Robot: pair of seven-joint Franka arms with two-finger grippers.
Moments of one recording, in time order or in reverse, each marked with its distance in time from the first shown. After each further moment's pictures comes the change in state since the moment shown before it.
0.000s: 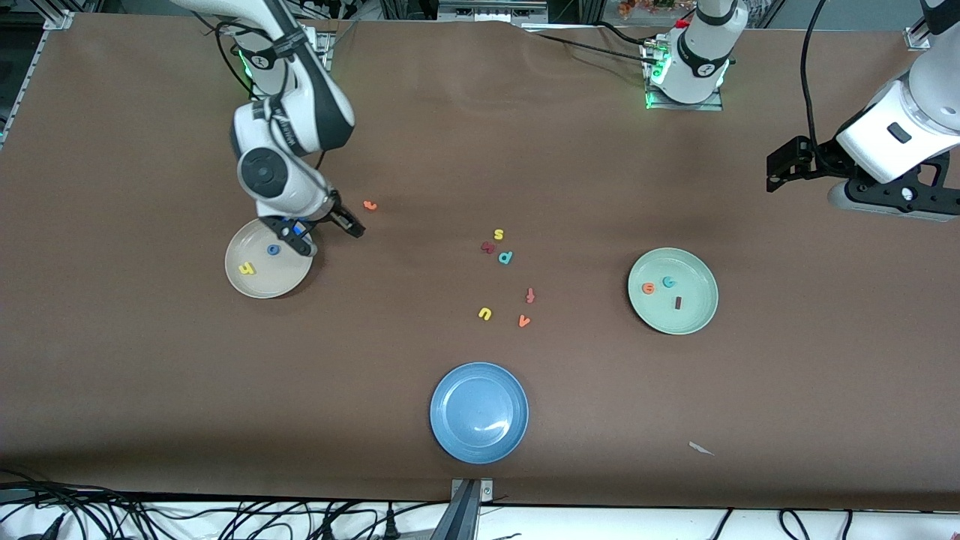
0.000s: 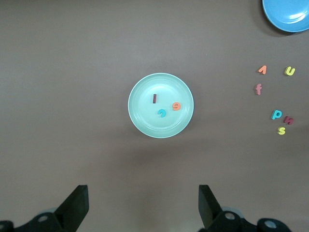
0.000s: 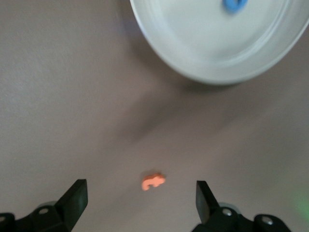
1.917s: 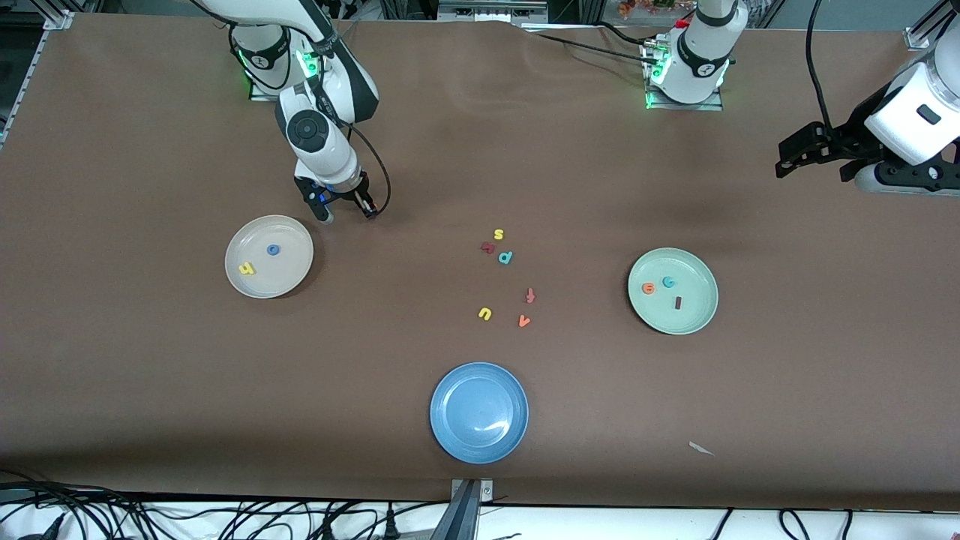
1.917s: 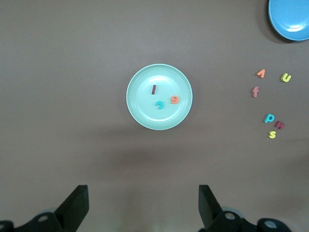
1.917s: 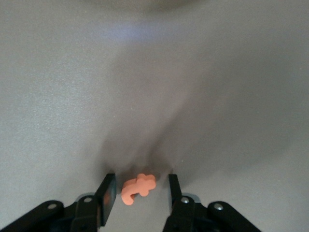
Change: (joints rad) left arm 0.059 -0.097 -0.002 -0.125 -0.061 0.034 -0.051; right arm 0.001 0.033 0.104 -0.268 0.000 0.436 0.281
